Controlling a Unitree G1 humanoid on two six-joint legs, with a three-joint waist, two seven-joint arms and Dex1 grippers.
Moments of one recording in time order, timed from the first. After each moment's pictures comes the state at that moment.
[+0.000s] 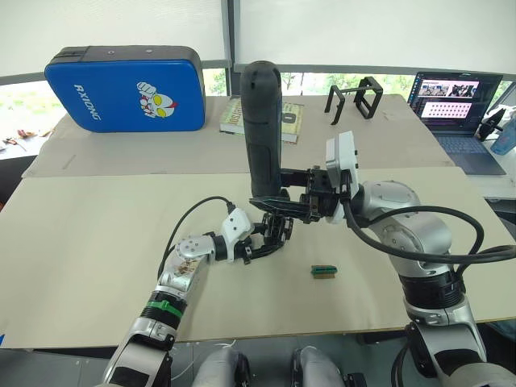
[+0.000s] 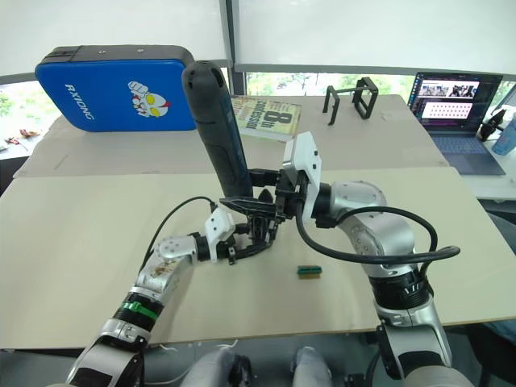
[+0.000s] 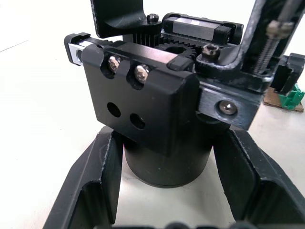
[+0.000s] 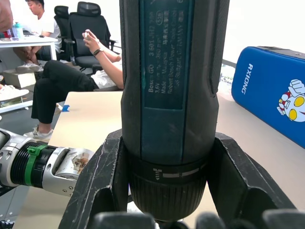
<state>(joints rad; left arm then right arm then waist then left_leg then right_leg) -0.48 0.25 -0.18 0.37 -0.14 -0.01 -0.97 -0.66 -0.44 0.10 -0.26 0.57 0.49 0.97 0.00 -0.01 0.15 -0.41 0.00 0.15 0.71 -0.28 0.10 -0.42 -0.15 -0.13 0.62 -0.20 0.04</state>
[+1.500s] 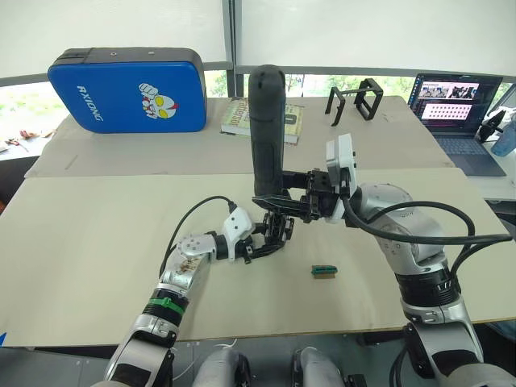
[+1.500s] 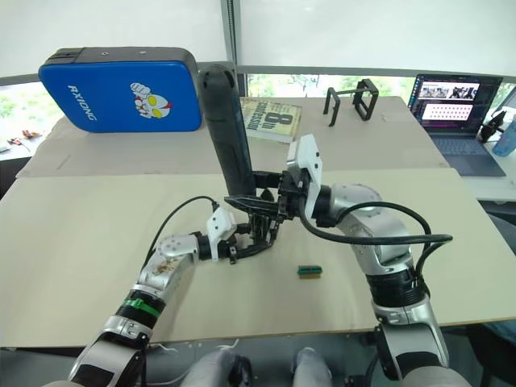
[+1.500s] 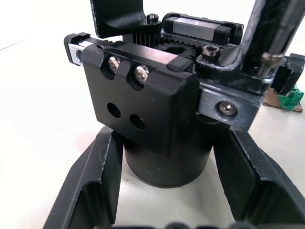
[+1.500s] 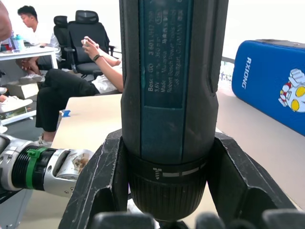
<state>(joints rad) -0.52 0.24 -0.18 0.43 -0.14 -0.02 -0.98 -0.63 -0.43 0.12 -0.15 0.52 0.35 1.04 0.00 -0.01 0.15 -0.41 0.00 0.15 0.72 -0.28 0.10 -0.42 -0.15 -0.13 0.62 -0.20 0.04</state>
